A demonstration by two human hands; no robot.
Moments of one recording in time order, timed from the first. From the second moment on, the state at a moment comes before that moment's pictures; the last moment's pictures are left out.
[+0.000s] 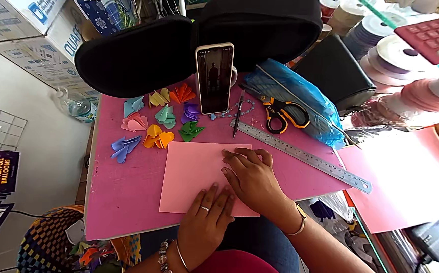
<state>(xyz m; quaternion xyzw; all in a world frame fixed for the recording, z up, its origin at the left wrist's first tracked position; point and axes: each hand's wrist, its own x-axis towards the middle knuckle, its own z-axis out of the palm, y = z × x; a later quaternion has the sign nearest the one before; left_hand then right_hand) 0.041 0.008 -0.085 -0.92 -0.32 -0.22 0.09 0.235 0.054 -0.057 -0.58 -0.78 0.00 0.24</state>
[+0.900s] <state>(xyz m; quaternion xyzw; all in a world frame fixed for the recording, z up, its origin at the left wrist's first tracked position) -0.004 -0.006 -0.023 -0.91 -0.28 -0.29 0.12 0.239 -0.051 -0.008 -0.49 -0.82 -0.10 0.27</state>
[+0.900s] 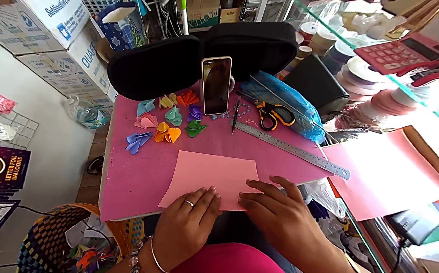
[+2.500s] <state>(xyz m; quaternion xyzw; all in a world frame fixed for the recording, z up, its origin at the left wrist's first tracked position) -0.047 -0.039 0.083 -0.94 -0.22 -0.22 0.13 0.236 -0.092 0.073 -0.45 -0.85 -0.13 0.25</state>
